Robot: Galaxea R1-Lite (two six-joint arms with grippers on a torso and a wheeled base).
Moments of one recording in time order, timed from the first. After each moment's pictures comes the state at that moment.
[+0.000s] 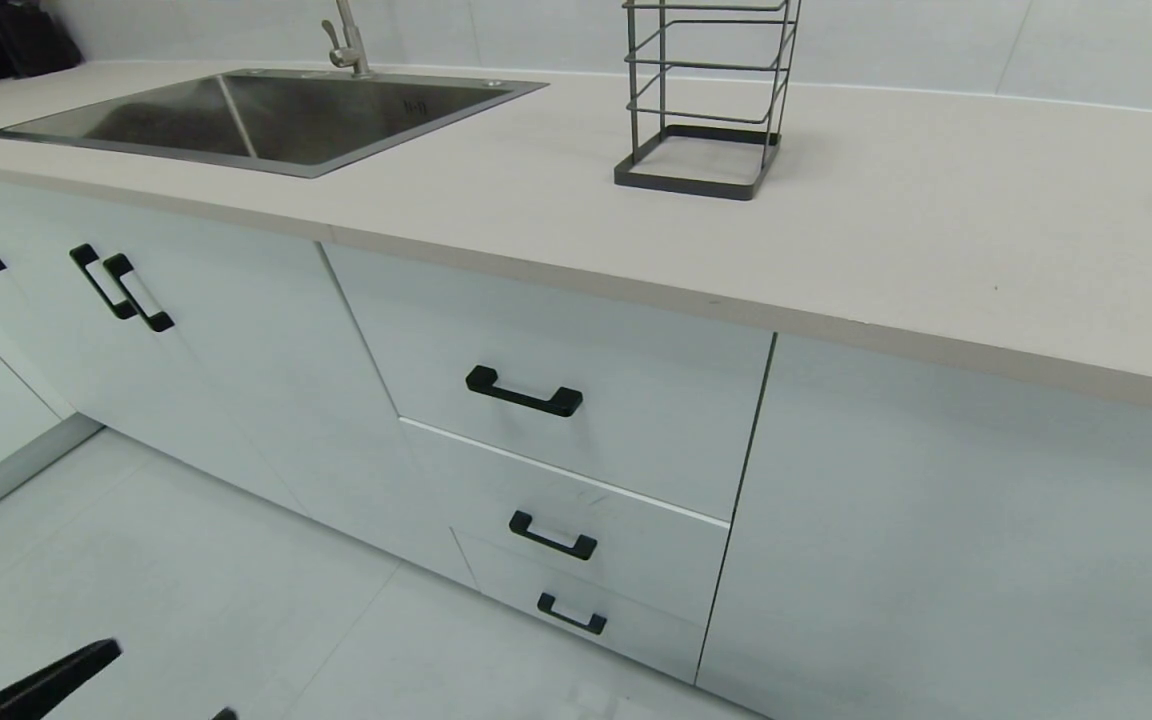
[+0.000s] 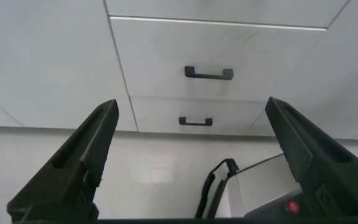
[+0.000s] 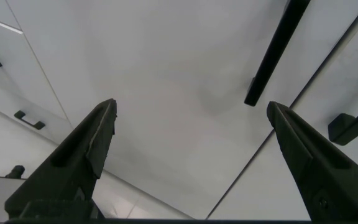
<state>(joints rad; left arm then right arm) -0.24 0.60 -0.01 -0.49 -0.11 0.00 0.00 0.00 0.00 -0.02 0.04 -0.12</state>
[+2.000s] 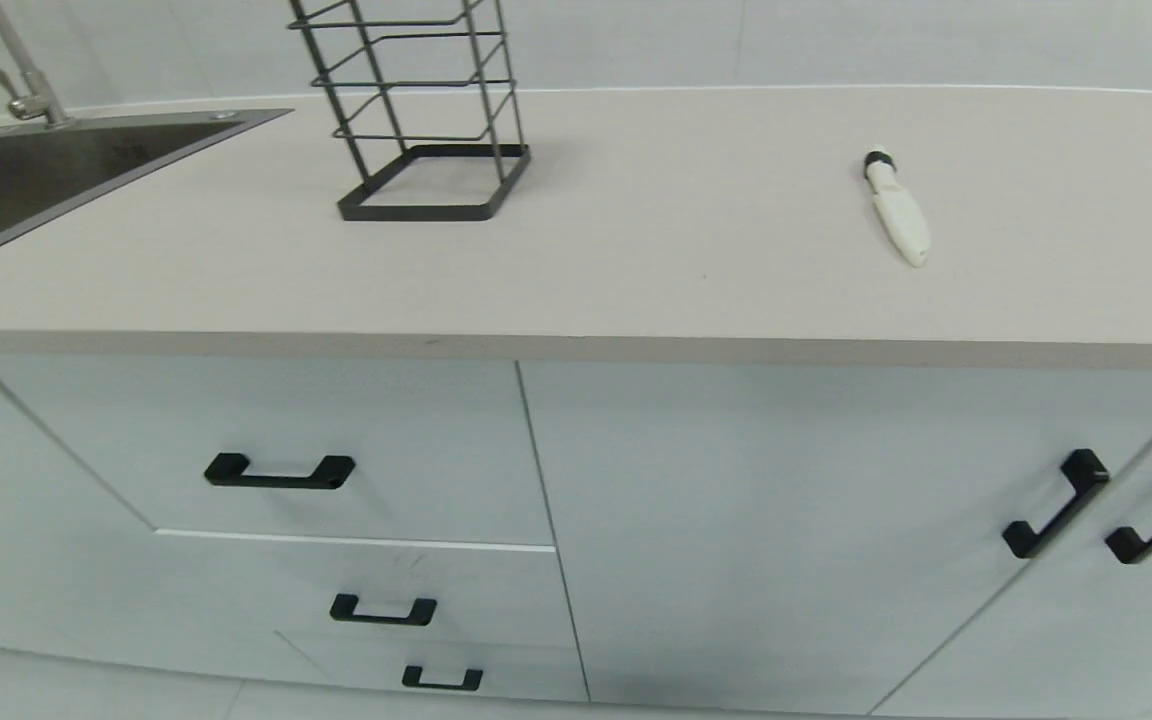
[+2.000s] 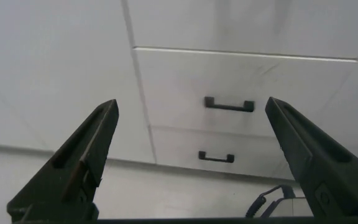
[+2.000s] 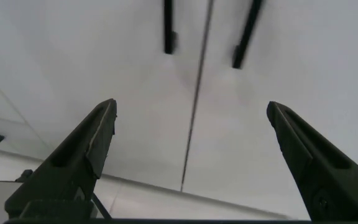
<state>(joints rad) 0.00 0.00 0.00 -0.05 0.01 -0.01 0.00 0.00 0.00 -0.02 0.03 -0.08</state>
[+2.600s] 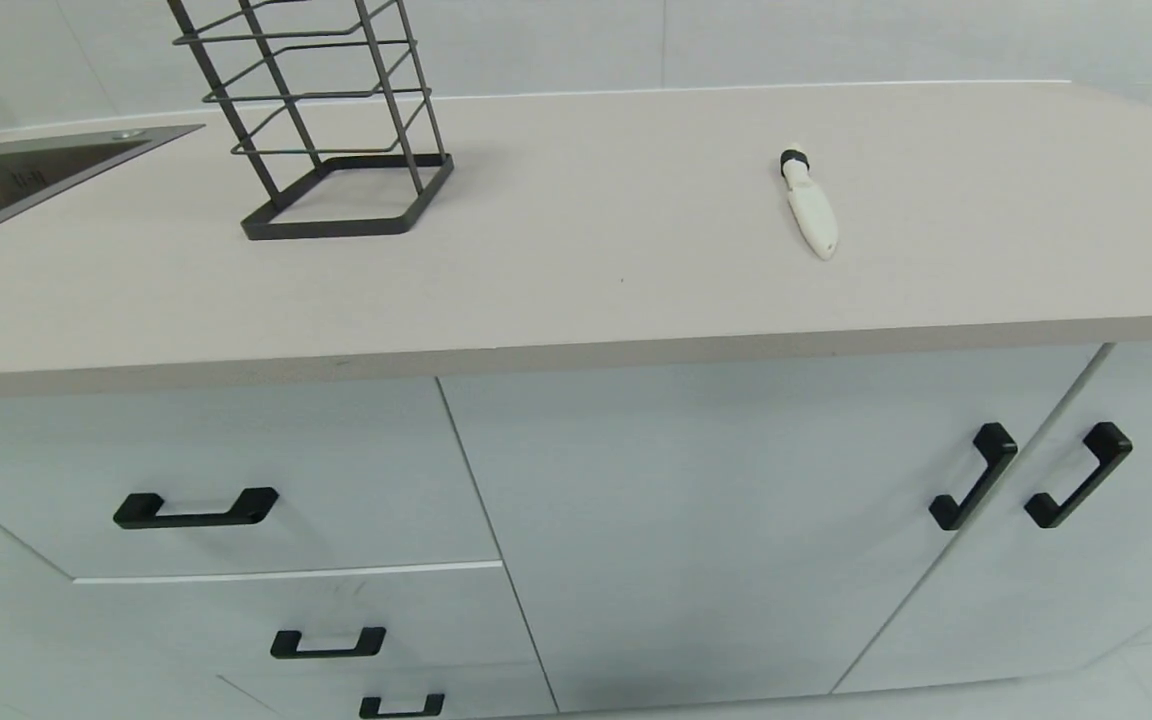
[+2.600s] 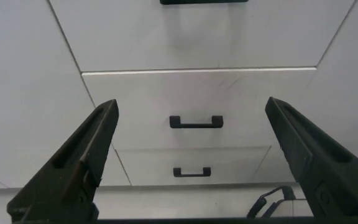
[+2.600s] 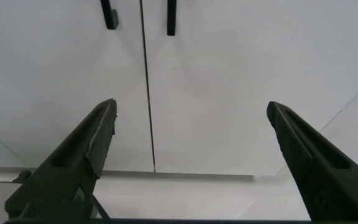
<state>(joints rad) 0.00 0.00 0.00 -0.05 0.01 -0.01 0.00 0.00 0.00 -0.02 0.03 -0.08</state>
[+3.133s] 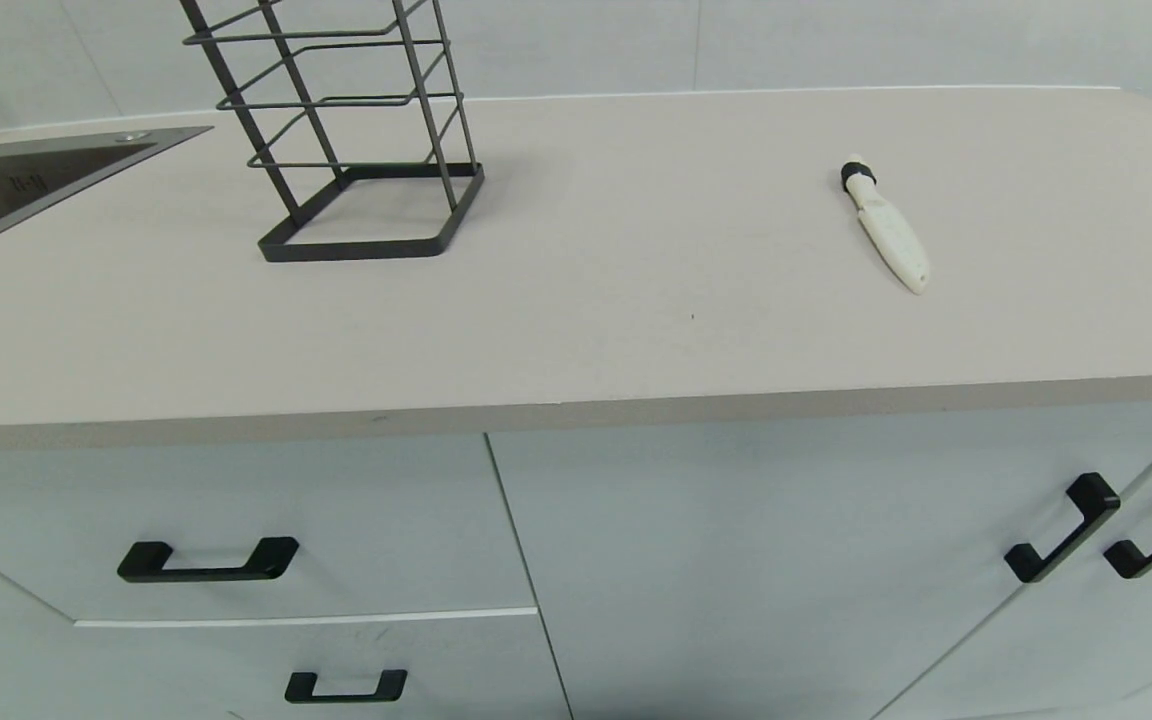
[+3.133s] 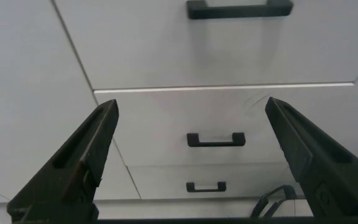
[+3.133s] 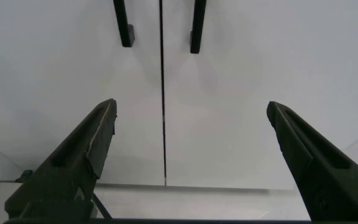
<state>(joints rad) 0.00 0.00 0.00 -0.05 0.01 0.00 0.00 0.00 0.00 -0.03 0.03 -0.08</state>
